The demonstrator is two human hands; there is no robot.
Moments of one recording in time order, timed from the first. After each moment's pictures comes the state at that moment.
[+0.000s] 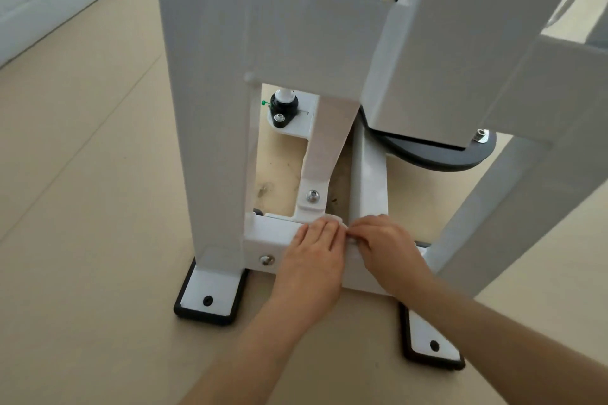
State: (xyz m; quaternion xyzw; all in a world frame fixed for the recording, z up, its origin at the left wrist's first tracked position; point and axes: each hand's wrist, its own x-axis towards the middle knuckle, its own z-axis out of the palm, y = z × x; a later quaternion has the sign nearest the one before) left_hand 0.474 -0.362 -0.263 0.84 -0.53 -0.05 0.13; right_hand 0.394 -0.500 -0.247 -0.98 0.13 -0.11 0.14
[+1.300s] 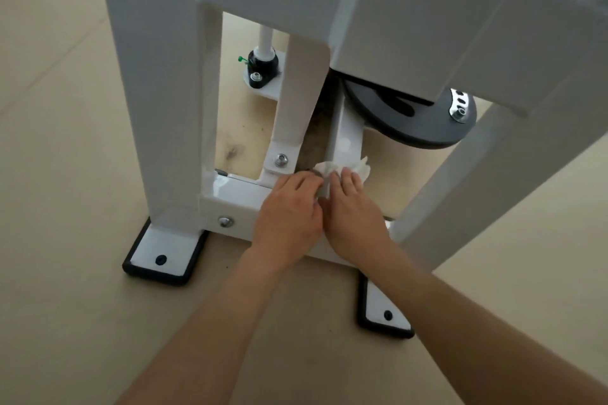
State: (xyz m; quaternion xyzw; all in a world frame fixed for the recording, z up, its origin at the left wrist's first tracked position) left_hand 0.469 -0.399 -0.264 0.85 -0.40 -0.03 0.36; right_hand 0.396 -0.497 -0.245 -0.98 0.20 0.05 0.07
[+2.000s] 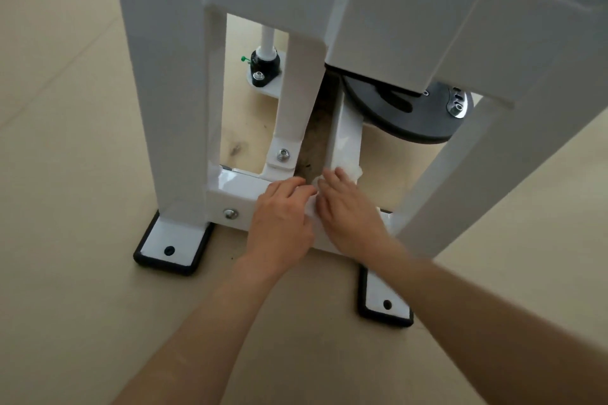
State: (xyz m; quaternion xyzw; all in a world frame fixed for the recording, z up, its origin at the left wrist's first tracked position) left_hand 0.456 -0.372 -0.261 0.86 -0.39 -0.07 0.33; right_hand 0.387 -0.502 -0.254 -0.97 0.18 0.05 0.13
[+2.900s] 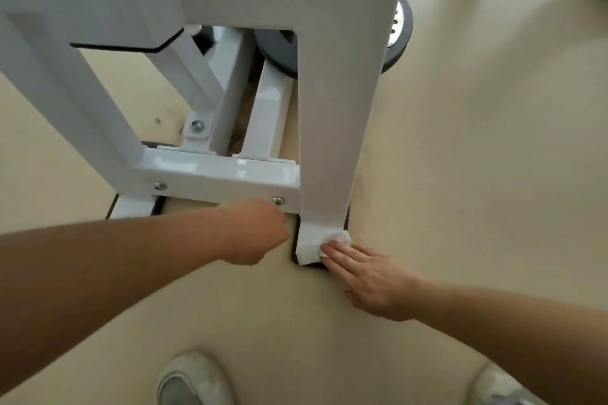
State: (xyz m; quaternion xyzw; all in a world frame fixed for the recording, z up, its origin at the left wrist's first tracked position) left_hand 0.365 -0.442 -0.200 0.61 -0.68 -0.26 -0.31; right_hand 0.148 -0.581 -0.314 -0.98 -0.13 0.17 0.04
